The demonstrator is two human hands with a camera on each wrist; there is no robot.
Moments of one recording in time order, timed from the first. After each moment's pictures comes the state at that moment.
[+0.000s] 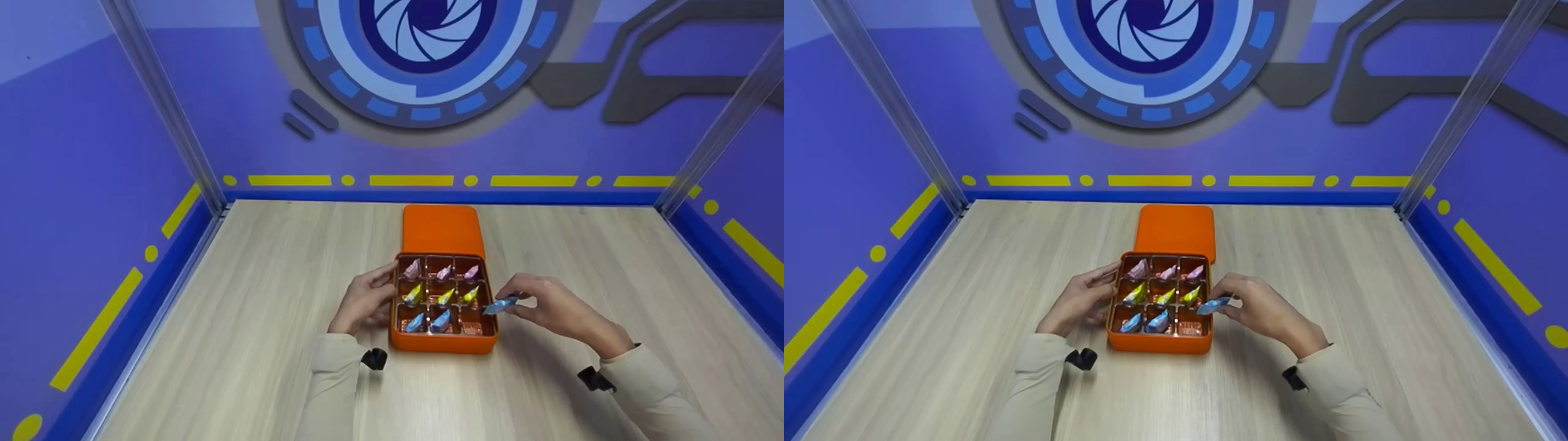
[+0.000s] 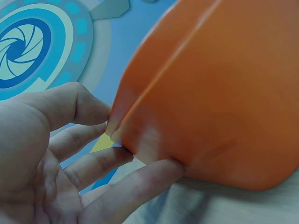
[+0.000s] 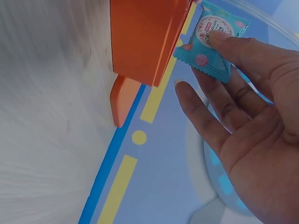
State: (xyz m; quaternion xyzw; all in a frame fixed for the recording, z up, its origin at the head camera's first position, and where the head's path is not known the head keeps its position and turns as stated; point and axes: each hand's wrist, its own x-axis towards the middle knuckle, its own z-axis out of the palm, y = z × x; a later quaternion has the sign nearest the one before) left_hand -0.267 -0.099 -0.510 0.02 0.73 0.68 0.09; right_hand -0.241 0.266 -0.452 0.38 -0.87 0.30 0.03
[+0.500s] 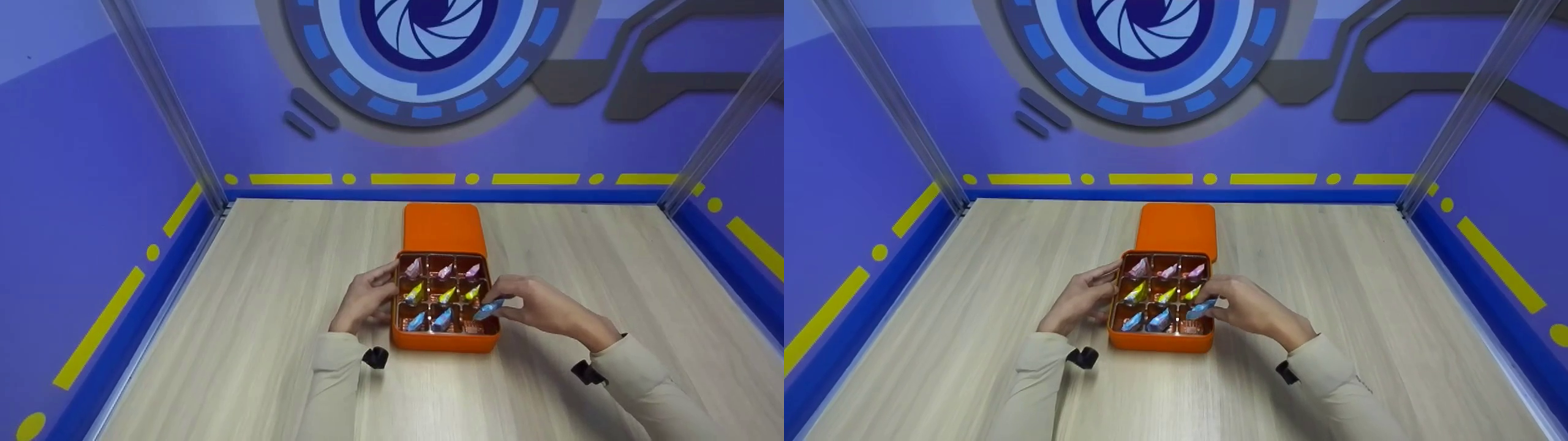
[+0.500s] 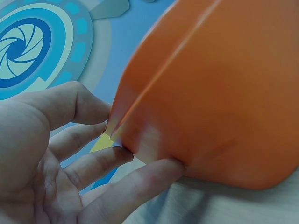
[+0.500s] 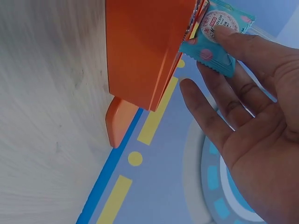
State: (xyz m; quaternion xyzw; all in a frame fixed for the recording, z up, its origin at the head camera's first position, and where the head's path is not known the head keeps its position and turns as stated) left_hand -0.267 -0.100 -0.511 0.02 0.73 0.68 0.09; right_hand -0.245 0.248 -0.450 0.41 -0.87 0.29 -0.01
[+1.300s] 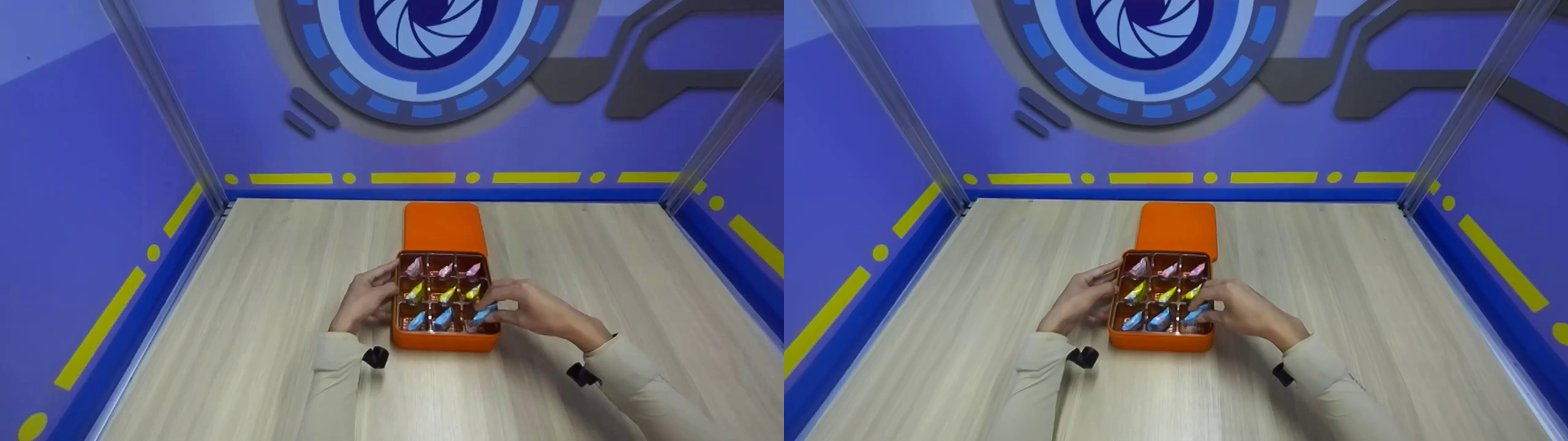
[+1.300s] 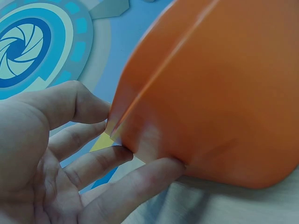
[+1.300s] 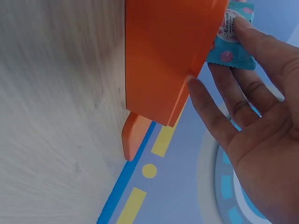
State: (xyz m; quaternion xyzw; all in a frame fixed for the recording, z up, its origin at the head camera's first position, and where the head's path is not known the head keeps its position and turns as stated) left_hand -0.266 -0.101 -0.510 0.02 0.73 0.67 0.09; right_hand -0.251 0.243 -0.469 0.45 -0.83 0.32 -0.02
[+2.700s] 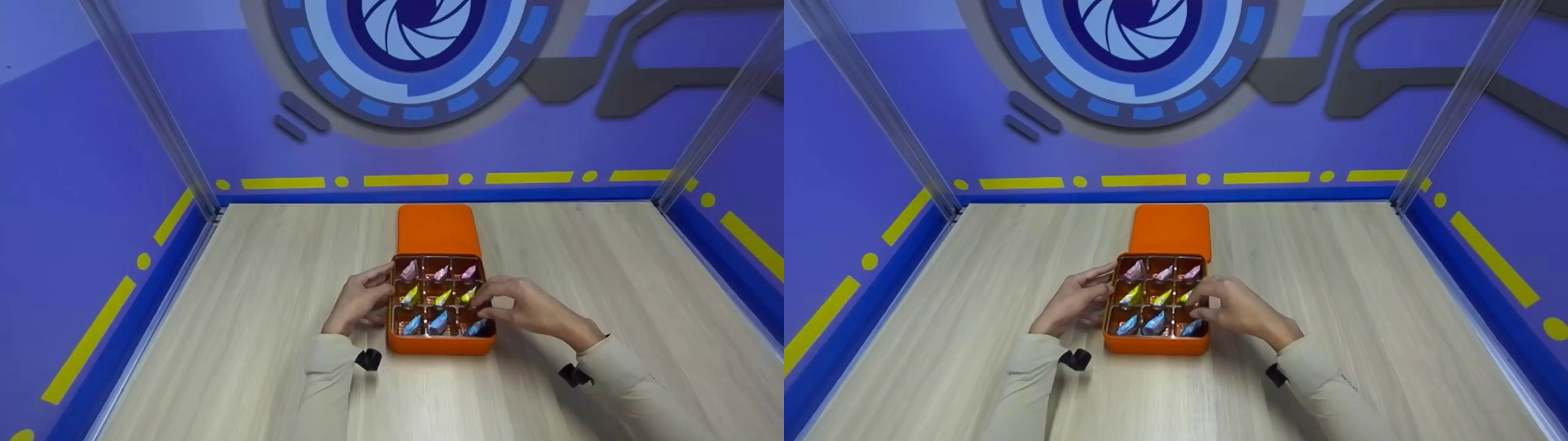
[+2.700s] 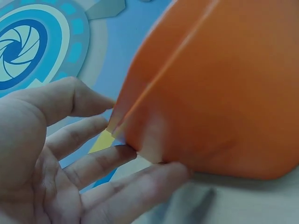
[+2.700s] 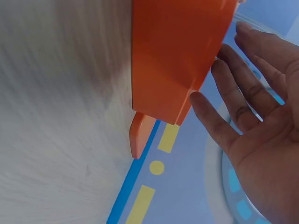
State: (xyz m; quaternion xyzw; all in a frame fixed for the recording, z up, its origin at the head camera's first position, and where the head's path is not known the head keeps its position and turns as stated) left_hand -0.271 -0.102 -0.506 0.03 0.74 0.66 0.10; right_hand -0.254 0.244 -0.473 0.39 -0.86 0.34 0.00
